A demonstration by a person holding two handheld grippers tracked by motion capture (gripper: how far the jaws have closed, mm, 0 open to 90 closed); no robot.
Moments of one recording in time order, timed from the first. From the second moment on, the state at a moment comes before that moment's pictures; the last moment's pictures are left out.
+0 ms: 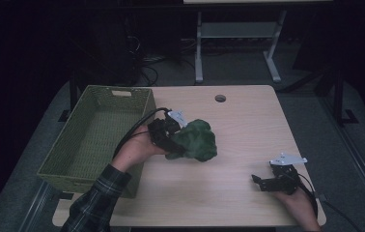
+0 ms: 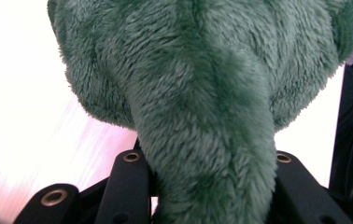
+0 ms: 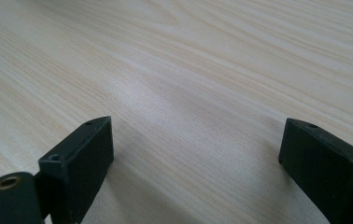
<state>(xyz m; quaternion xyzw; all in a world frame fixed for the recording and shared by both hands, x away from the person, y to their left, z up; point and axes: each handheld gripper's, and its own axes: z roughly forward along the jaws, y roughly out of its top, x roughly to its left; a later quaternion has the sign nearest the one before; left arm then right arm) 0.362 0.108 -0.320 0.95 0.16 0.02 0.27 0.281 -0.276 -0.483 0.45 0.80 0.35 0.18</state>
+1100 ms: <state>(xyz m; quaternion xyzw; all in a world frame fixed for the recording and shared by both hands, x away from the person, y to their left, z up) 0.369 0.243 -0.294 0.90 0.30 0.11 0.29 0.281 -0.276 -0.483 0.45 0.80 0.35 0.18</state>
